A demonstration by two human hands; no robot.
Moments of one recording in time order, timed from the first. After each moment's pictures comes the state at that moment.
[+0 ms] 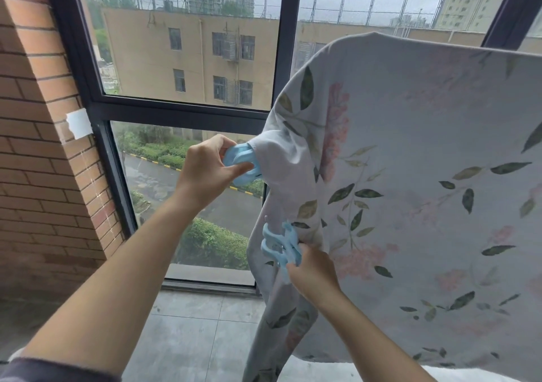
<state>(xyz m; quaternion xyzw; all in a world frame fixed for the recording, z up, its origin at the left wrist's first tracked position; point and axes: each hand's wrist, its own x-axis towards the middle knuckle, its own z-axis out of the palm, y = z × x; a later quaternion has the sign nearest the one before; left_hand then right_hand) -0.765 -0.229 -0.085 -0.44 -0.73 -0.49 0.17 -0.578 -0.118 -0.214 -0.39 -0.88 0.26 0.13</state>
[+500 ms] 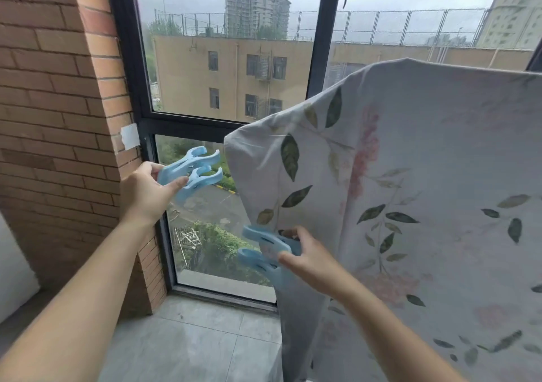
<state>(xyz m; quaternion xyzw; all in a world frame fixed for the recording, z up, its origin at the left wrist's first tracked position) -0.833 -0.336 -0.111 -0.18 -0.84 -0.47 0.21 -0.601 -0.149 -0.147 -0.19 -0.90 0.37 0.12</state>
